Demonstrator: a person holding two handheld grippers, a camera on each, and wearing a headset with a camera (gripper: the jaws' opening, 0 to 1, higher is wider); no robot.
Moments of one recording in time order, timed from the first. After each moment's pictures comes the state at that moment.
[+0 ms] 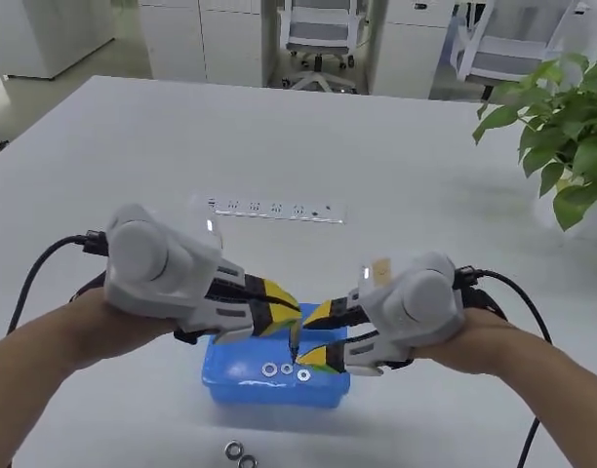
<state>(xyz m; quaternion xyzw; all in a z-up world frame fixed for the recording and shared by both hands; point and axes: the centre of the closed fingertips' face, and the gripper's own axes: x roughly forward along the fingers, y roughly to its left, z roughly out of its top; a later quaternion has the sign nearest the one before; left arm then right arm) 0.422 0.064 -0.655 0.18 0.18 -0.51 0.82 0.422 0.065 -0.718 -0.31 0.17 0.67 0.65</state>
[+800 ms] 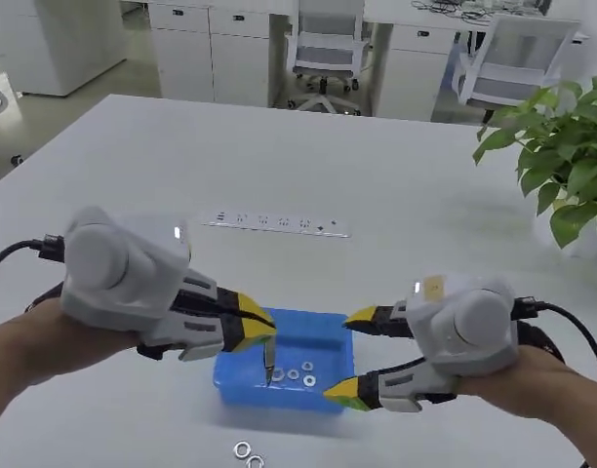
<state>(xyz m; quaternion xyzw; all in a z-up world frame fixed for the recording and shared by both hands) 0.378 0.089 -0.634 0.18 0.19 -0.49 0.83 0.402 0.034 -0.695 -0.26 0.19 0.62 0.71</state>
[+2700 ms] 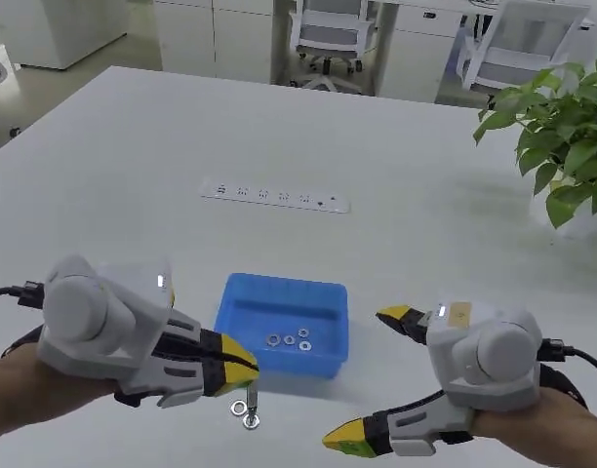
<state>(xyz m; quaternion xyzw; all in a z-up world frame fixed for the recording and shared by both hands) 0.322 0.085 -0.687 0.15 0.22 -0.51 0.82 0.364 0.011 -0.719 -0.22 0.22 0.59 0.74</state>
